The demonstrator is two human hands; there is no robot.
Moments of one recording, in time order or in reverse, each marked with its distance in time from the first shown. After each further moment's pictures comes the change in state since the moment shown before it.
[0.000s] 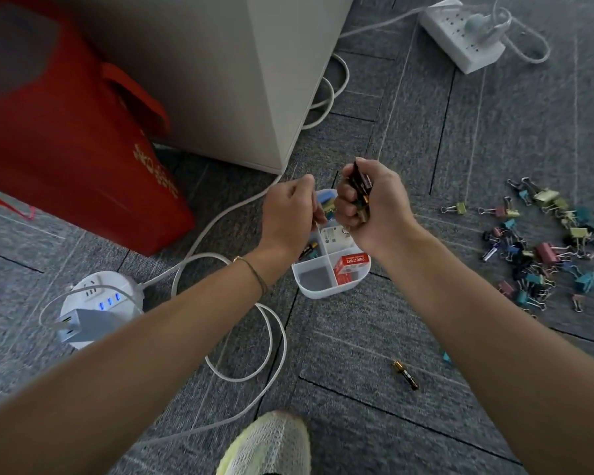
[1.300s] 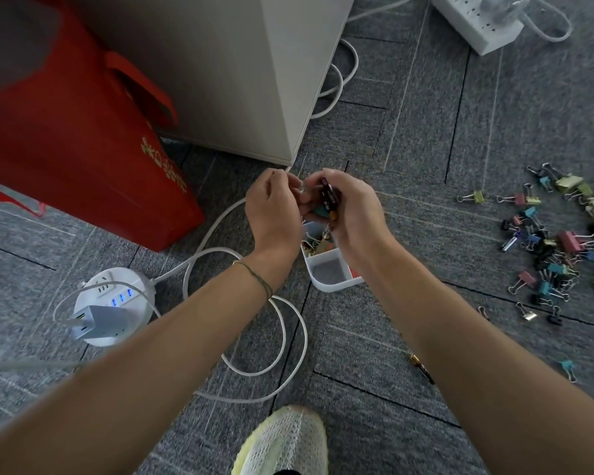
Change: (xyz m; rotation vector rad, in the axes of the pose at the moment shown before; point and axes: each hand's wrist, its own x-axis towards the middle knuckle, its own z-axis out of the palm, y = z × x) left_hand -0.002 -0.003 -0.016 -0.075 0.350 -0.038; right_hand 0.001 0.050 0.018 -0.223 -0.171 -0.233
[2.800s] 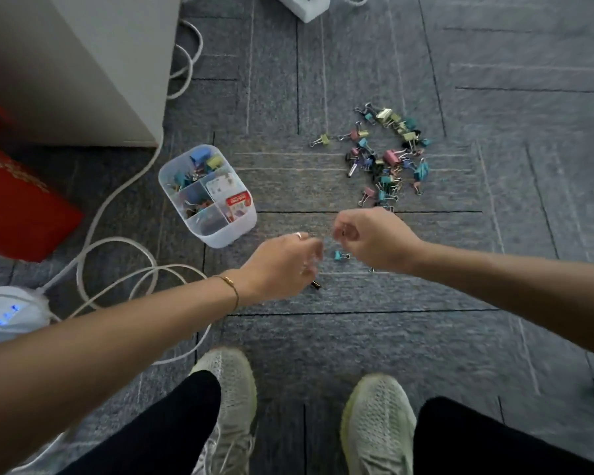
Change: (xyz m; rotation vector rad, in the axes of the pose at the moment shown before) left_hand -0.149 -0.063 0.030 0.942 -1.270 0.798; right_hand -0.183 -0.034 -0.181 -1.471 0.035 0.003
